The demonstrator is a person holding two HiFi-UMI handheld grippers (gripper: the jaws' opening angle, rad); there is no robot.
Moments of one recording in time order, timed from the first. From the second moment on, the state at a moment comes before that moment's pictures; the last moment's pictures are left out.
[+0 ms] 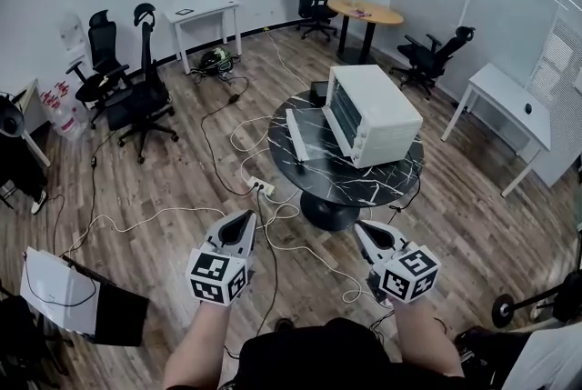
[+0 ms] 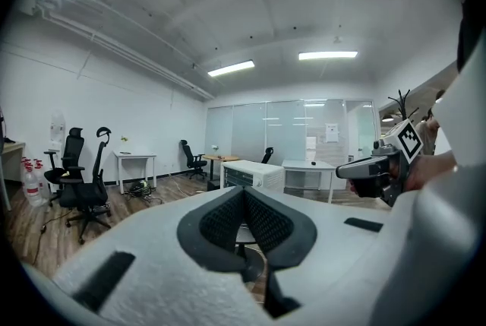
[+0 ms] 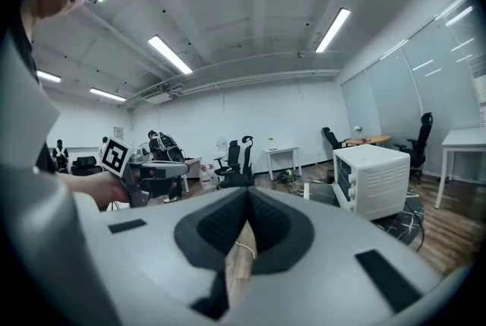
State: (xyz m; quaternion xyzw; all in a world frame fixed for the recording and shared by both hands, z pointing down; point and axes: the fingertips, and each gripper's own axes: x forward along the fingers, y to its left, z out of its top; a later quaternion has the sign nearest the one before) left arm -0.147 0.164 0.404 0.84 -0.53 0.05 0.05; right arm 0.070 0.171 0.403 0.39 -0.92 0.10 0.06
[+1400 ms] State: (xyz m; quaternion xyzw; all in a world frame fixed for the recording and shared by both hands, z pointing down) left arm -0.105 -0.174 0.461 0.84 -0.51 0.11 0.13; right arm 0.052 -0.168 0.465 0.32 -0.93 0.17 0.08
